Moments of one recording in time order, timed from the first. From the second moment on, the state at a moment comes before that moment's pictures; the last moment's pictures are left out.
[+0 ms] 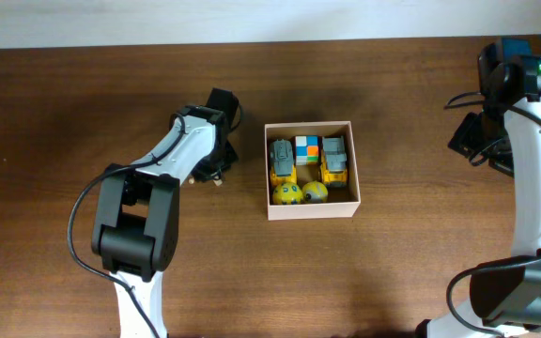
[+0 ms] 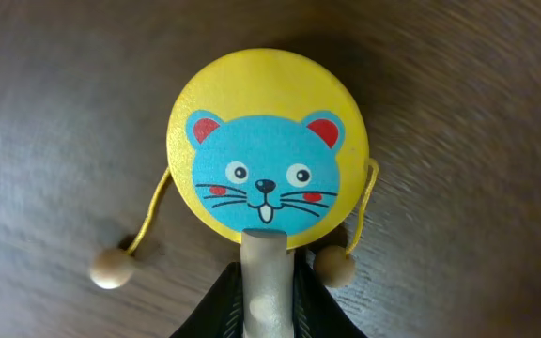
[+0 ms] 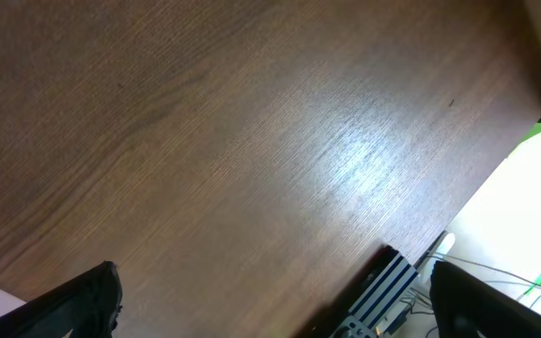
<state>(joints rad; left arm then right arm) -0.30 2.16 1.56 -0.90 -0.14 -0.75 -0.15 1.77 1.88 -1.66 0.39 0.60</state>
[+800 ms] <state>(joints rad) -0.30 2.18 1.60 -0.95 -0.12 -0.16 -0.15 1.77 1.88 -1.66 0.39 0.60</state>
